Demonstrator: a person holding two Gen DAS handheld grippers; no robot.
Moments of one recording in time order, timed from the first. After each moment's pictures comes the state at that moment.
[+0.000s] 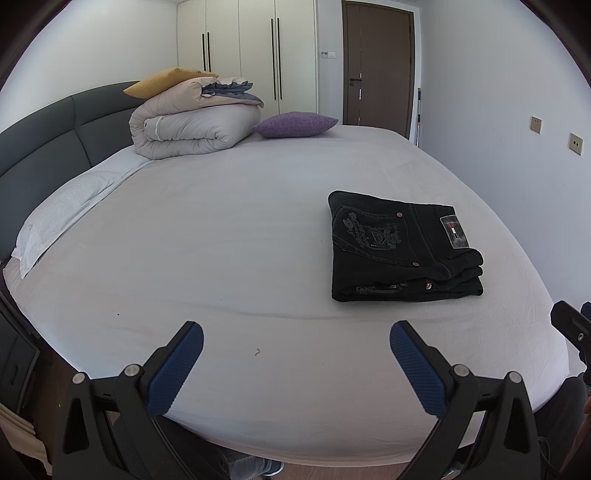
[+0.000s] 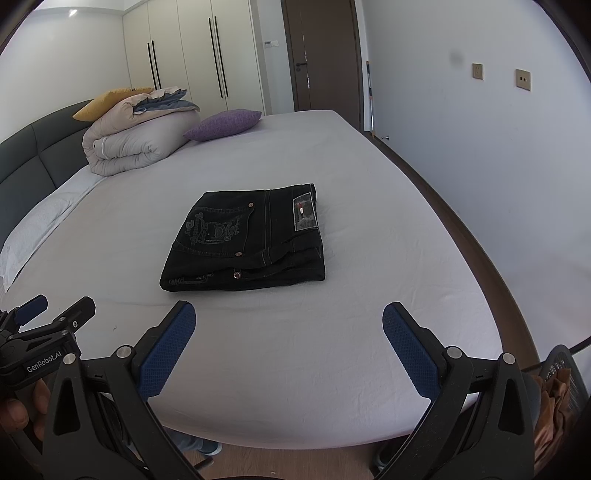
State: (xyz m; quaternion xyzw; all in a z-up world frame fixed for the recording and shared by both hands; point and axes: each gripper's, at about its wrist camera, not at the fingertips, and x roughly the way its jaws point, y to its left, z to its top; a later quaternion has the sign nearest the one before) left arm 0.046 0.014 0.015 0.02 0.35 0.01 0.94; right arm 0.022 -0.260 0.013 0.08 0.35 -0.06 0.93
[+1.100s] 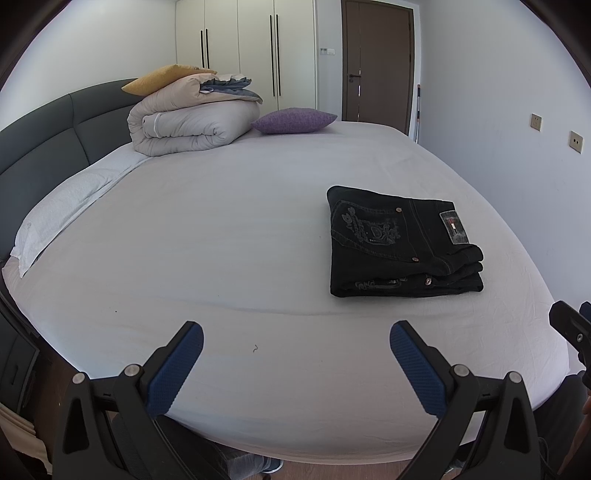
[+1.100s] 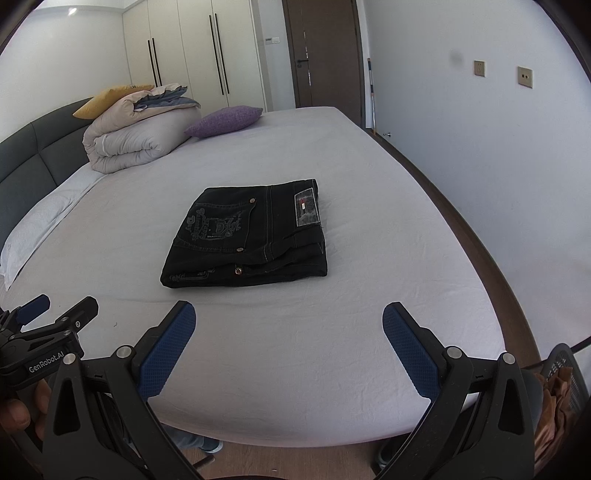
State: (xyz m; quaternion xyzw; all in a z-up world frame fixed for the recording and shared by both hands) left arm 0.046 0.013 0.013 0.02 0.36 0.01 0.93; right arm 0.021 -0.263 0.004 0.08 0.35 -0.05 0.93
